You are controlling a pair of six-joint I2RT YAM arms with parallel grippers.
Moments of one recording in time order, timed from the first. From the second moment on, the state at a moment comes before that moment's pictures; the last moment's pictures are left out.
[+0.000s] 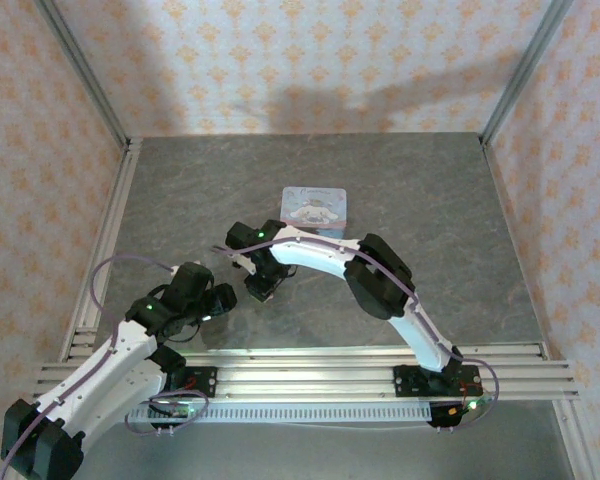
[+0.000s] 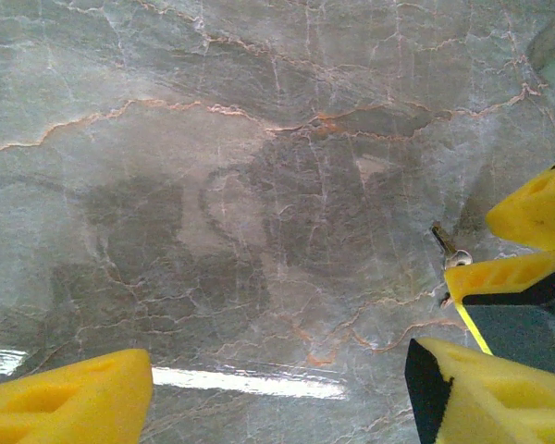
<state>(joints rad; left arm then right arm) -0.44 0.71 0.42 -0.73 -0.05 -0.83 1.02 2.27 1.85 -1.05 -0.11 0.06</state>
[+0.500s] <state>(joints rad) -0.44 0.71 0.42 -0.73 -0.05 -0.83 1.04 2.29 1.87 -1.09 -0.08 0.05</state>
